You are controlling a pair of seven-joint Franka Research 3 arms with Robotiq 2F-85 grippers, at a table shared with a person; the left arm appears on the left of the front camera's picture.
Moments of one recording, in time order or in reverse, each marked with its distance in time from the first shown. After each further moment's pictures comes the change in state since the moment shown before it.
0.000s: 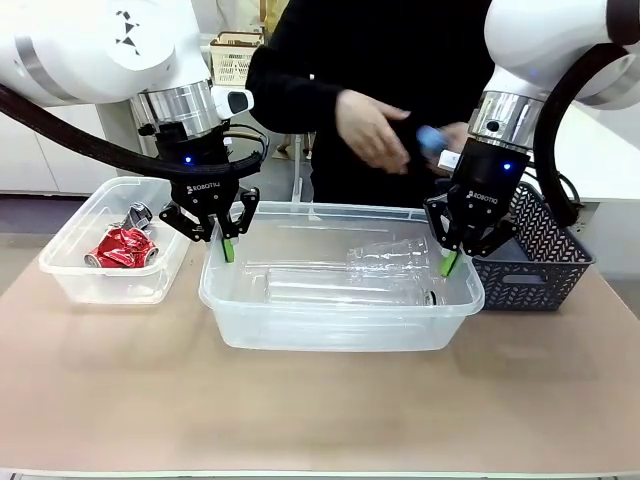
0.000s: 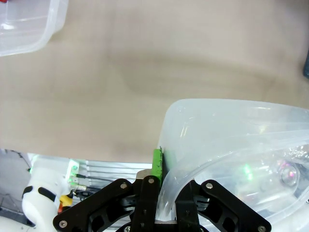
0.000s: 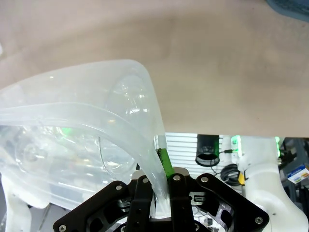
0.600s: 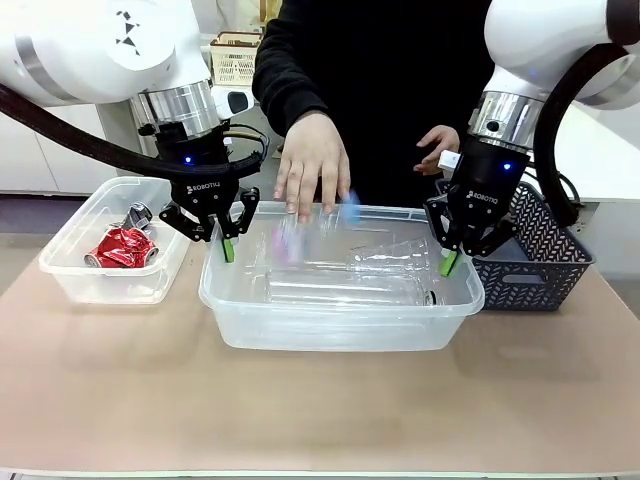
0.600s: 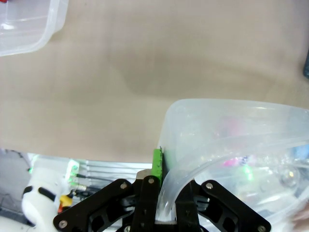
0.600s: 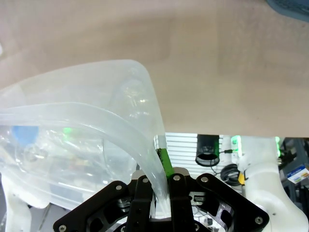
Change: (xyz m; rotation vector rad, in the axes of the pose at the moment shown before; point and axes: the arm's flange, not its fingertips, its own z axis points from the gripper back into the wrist) left arm 0.000 0.000 0.000 0.000 0.000 0.000; right arm 0.000 0.000 0.000 0.000 0.000 0.000
